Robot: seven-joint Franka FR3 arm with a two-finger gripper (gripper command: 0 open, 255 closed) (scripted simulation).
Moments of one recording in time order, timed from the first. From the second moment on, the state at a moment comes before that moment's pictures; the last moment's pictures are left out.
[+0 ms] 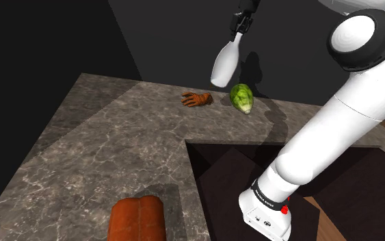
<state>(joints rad) -0.12 -0.06 -0.30 -1.46 -0.01 1.41 -0.36</state>
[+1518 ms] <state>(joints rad) 0.00 -0.17 -0.14 -1.50 -0.02 1.34 -0.08</state>
